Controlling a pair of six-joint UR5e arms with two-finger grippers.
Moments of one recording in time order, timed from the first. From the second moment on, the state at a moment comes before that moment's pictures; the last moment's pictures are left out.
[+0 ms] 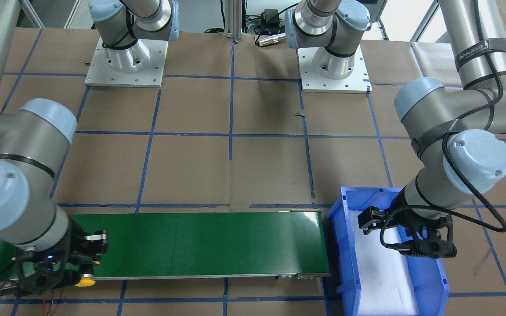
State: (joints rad) left arm -1.44 -2.02 -1.44 -1.22 1.60 0.21; right arm 1.48 -1.01 1.28 -1.88 -1.58 -0.35
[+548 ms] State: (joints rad) left arm -1.42 -1.98 -1.56 -1.15 1.58 0.29; right arm 1.21 -1.08 1.27 -1.78 -1.64 -0.72
